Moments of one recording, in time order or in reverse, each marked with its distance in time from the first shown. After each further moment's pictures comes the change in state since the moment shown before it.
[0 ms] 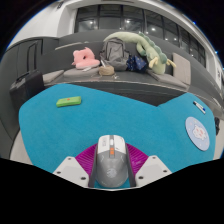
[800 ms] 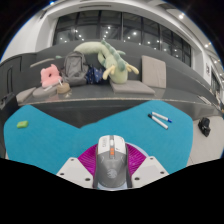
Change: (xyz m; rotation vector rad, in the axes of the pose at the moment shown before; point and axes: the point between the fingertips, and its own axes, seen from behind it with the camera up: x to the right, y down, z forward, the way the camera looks) arm 0.342 -0.077 -0.024 0.087 0.147 0.068
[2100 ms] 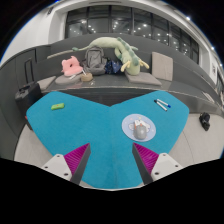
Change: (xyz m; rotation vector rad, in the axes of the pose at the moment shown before) arm -0.093 0.051 -0.257 -0.152 -0.099 -0.039
